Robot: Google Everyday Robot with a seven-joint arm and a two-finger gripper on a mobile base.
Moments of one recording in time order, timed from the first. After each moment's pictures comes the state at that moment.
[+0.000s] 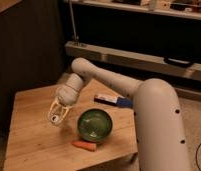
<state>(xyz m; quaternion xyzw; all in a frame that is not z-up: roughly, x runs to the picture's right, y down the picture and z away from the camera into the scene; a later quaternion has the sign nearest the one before) -0.197 0.126 0.631 -0.42 -0.65 -0.28 0.56</state>
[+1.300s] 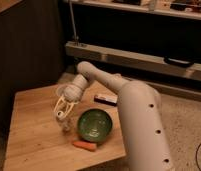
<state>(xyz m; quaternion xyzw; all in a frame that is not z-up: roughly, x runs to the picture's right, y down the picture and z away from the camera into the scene) -0.184 0.116 0.668 -0.48 -0.67 -0.22 0.52</state>
